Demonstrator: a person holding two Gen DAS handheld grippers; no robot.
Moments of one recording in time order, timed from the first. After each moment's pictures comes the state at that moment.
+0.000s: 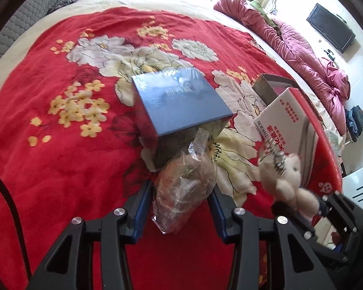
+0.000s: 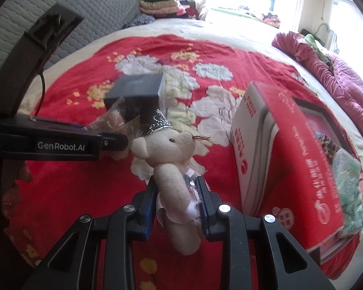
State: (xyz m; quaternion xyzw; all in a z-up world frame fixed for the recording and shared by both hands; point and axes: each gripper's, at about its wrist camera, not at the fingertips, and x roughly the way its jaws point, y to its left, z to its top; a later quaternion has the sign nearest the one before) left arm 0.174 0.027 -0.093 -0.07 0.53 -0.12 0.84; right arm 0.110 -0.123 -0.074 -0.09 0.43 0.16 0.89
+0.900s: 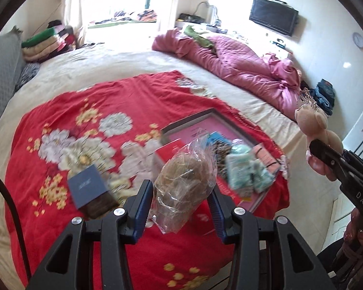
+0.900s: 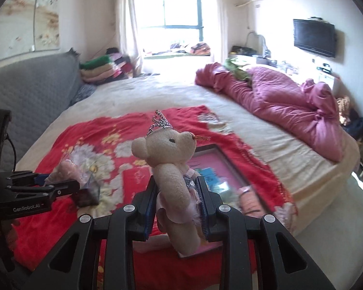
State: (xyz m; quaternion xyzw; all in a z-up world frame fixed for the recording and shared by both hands) left arm 0.130 -0.114 0.070 0.01 0.42 -0.22 0.88; right arm 0.041 -0.317 0.106 0.03 0.31 0.00 0.95
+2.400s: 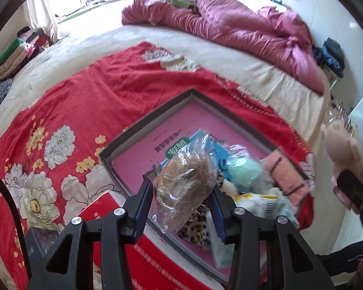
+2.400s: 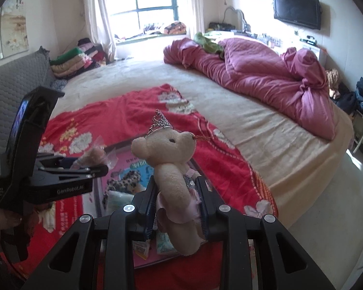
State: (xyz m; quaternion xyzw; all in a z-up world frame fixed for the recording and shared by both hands) left arm 0.259 -0.281 -0.021 0.11 0.50 -0.22 0.83; right arm 0.121 -0.426 0.032 0.05 0.39 -0.05 0.92
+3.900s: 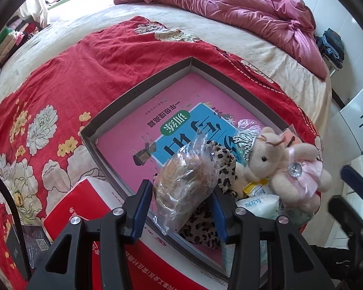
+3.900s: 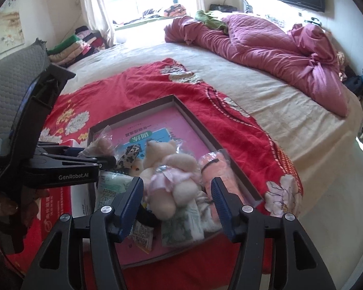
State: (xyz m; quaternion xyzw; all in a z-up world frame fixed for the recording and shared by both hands) left arm 0.266 -0.278 -0.058 0.11 0.54 -0.24 0.80; right arm 0.120 -0.418 -0.011 0.08 0.41 -0.04 0.91
